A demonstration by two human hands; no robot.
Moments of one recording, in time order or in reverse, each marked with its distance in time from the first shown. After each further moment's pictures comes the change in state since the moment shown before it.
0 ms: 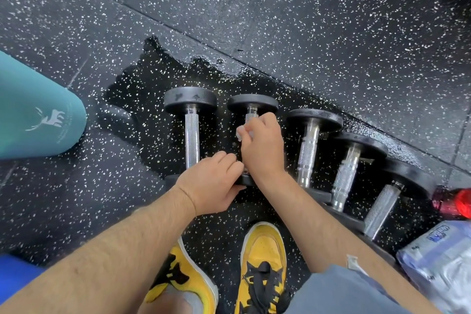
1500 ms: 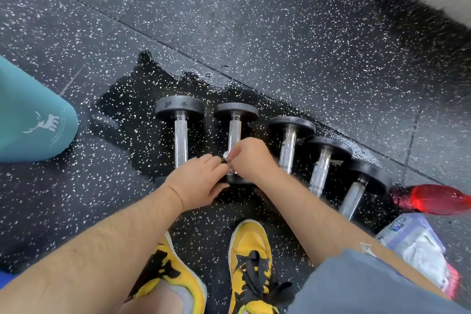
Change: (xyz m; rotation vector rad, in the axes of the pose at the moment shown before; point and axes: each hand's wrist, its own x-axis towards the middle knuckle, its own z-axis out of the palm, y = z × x) left_hand -0.006 -0.002 -0.011 -0.005 -0.008 0.006; right_hand -0.006 -0.031 -0.052 -0.209 -0.612 0.230
